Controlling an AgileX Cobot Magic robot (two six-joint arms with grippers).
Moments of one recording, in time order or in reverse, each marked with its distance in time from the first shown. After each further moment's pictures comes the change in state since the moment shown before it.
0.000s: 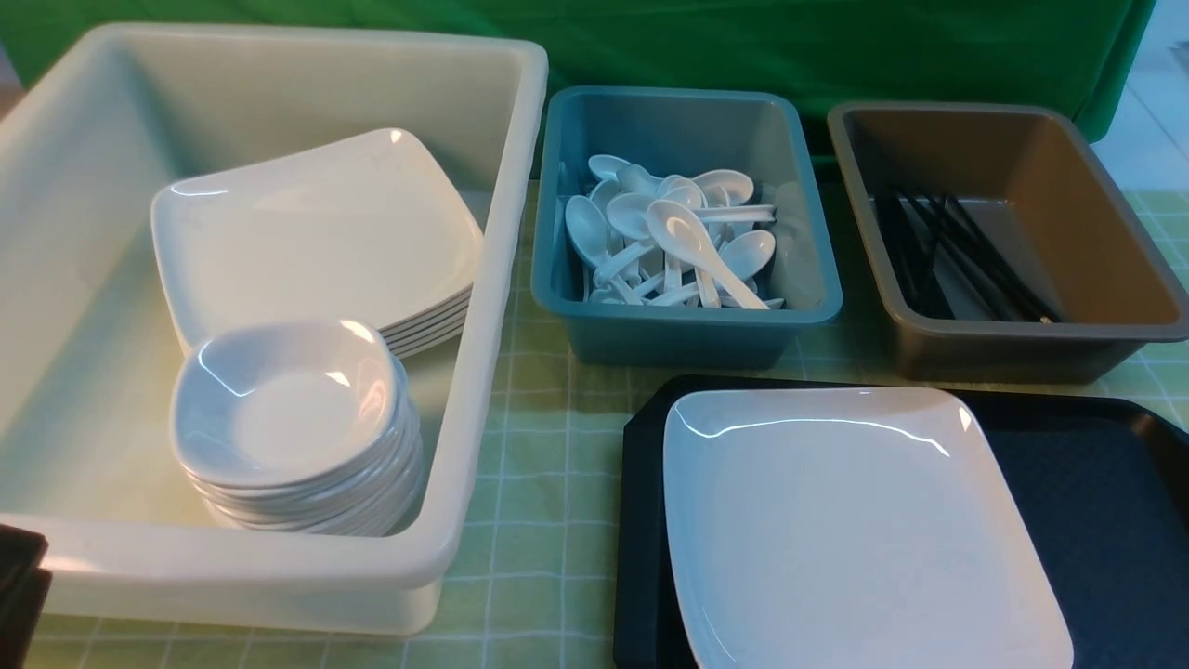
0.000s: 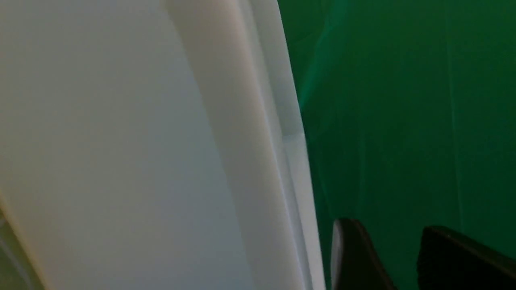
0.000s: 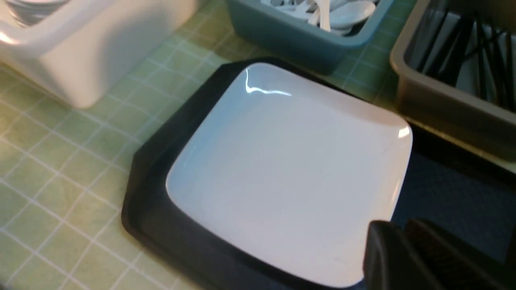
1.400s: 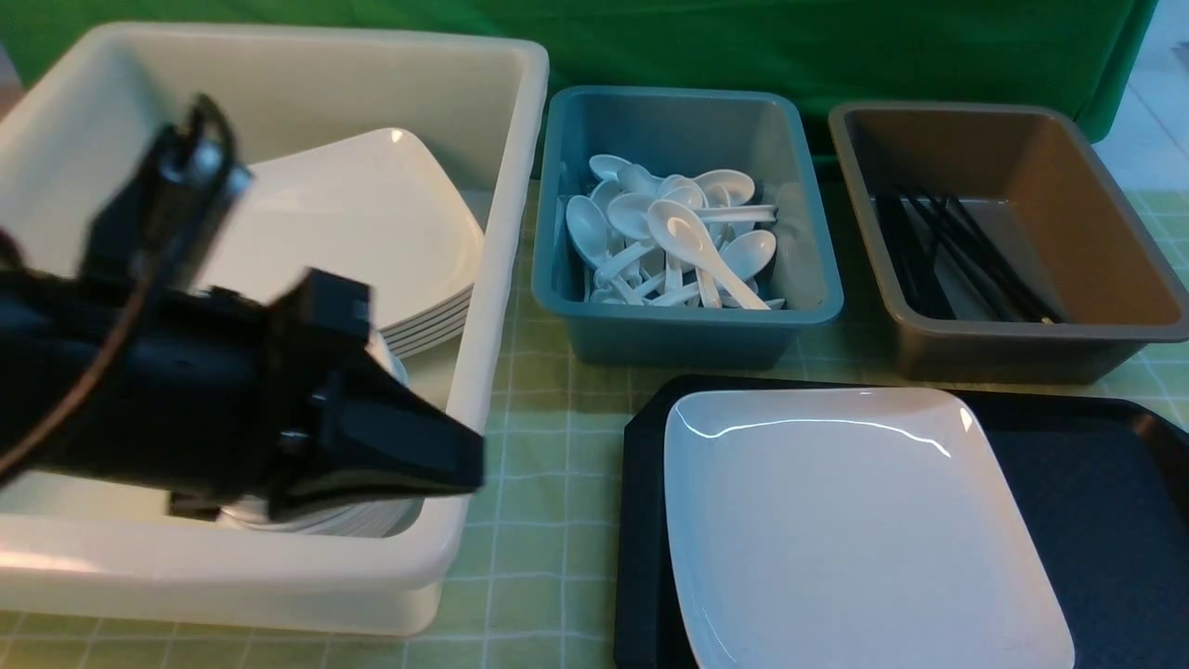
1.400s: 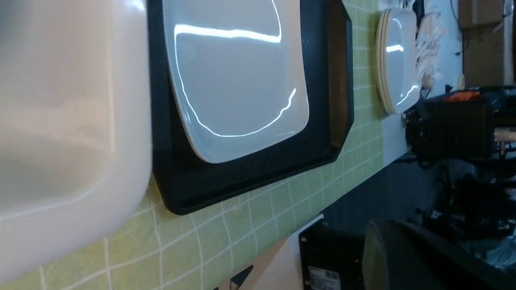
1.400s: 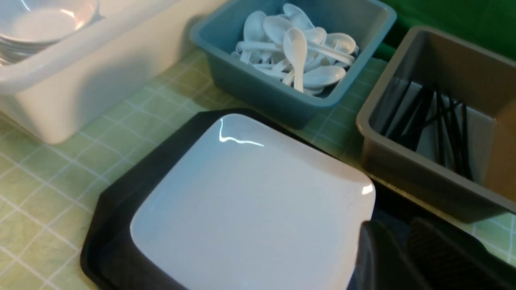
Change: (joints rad) right arm 0.000 0.000 0.002 -0.071 -0.096 -0.053; left arm -0.346 1.128 -0.911 -0.048 0.905 0.538
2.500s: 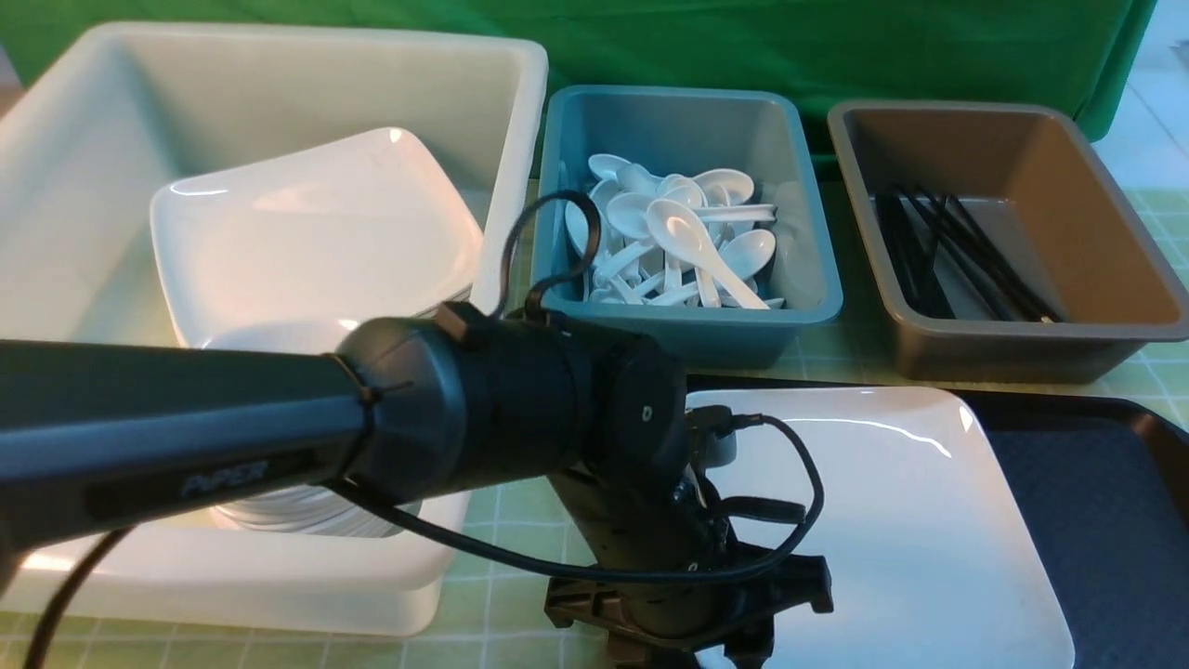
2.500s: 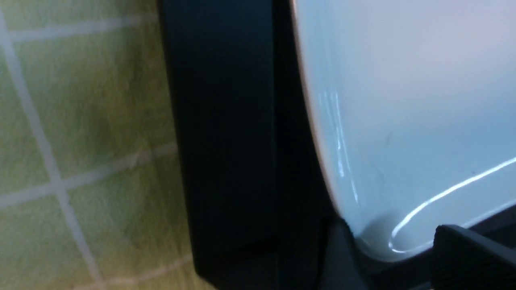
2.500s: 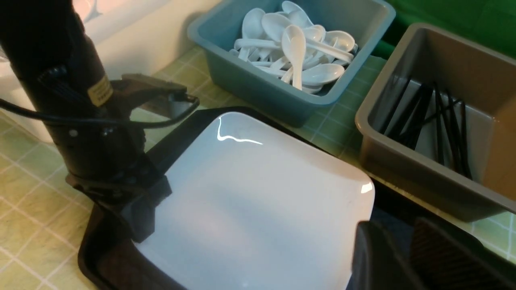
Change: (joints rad) right arm 0.000 0.000 0.005 -0.003 -0.004 0.002; left arm -0.571 0.742 -0.331 0.546 -0.257 -0.558
